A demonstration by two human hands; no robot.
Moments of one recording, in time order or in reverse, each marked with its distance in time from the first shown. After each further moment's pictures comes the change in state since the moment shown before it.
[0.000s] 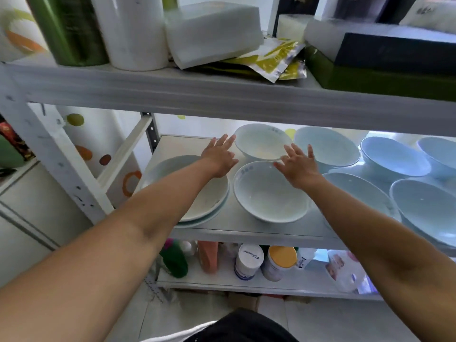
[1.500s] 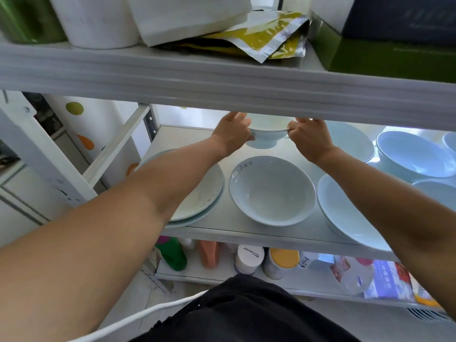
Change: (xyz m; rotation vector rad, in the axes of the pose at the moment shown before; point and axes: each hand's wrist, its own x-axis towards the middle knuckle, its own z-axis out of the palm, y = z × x) left_hand 0.043 0.023 -0.032 0.392 0.274 0.138; right_hand 0.050 0.037 -0.018 -0.508 0.405 -0.298
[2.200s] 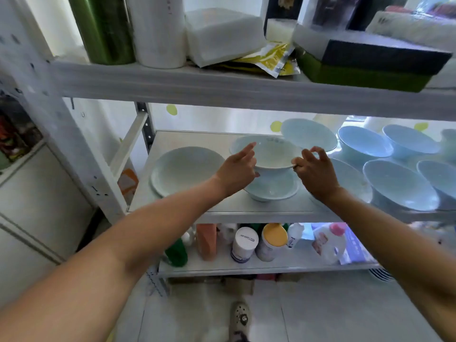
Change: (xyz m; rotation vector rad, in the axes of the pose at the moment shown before) left_hand -0.123 0.045 -0.025 0.041 0.415 0.298; right_hand -0.133 -0.048 -0.069 0.006 0.298 0.038
